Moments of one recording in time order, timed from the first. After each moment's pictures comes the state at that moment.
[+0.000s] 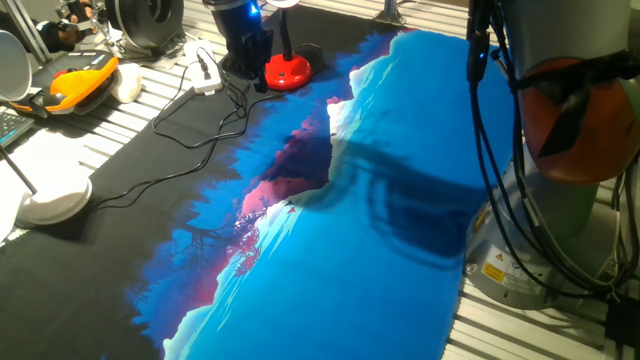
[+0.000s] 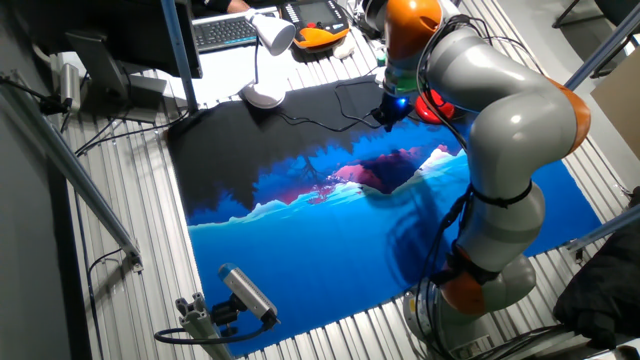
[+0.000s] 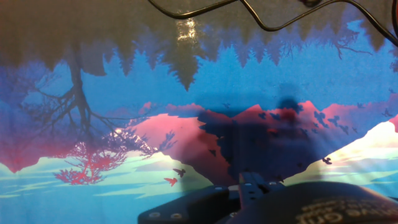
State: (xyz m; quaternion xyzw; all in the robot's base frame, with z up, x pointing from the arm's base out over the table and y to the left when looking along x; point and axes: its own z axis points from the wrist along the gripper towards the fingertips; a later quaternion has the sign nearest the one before) arm 0.514 0.001 0.236 -0.01 -1.00 0.01 0.08
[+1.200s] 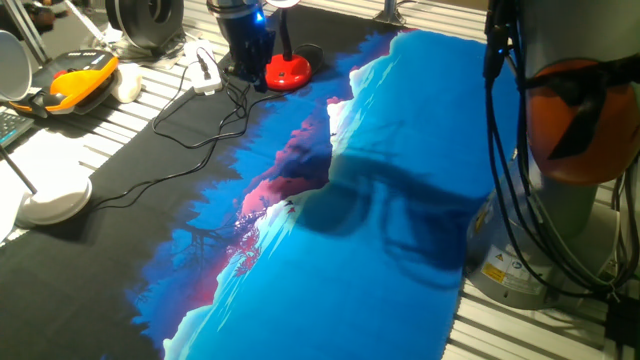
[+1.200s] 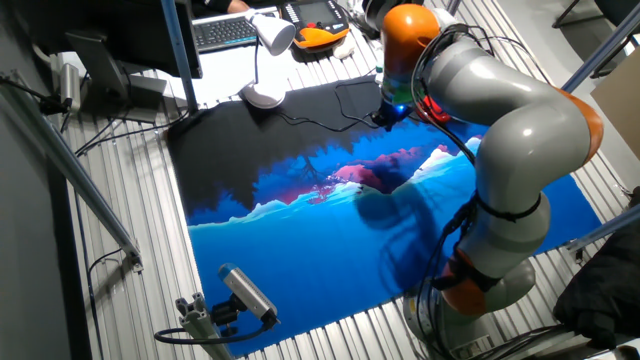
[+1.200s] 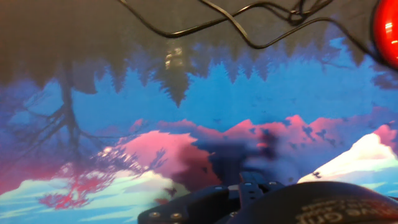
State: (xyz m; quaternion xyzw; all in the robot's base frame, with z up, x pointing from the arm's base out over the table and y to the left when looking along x) arm 0.514 0.001 0.236 -0.01 -1.00 0.05 0.01
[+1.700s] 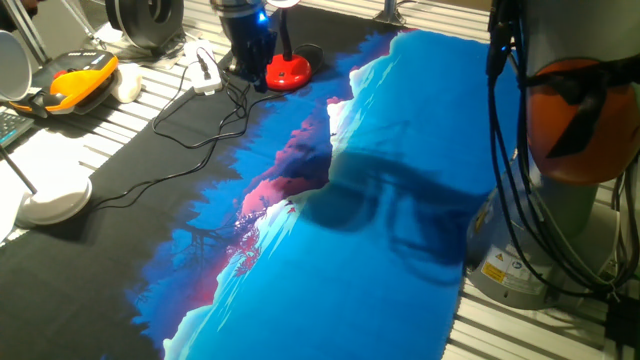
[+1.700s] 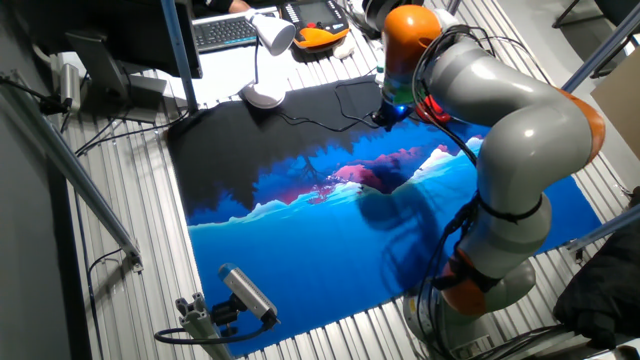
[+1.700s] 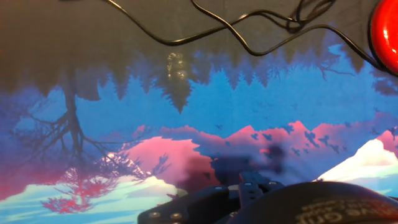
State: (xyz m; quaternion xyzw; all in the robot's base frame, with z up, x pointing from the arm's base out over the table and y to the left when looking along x) arm 0.514 0.000 0.236 -0.01 -1.00 0.04 0.01
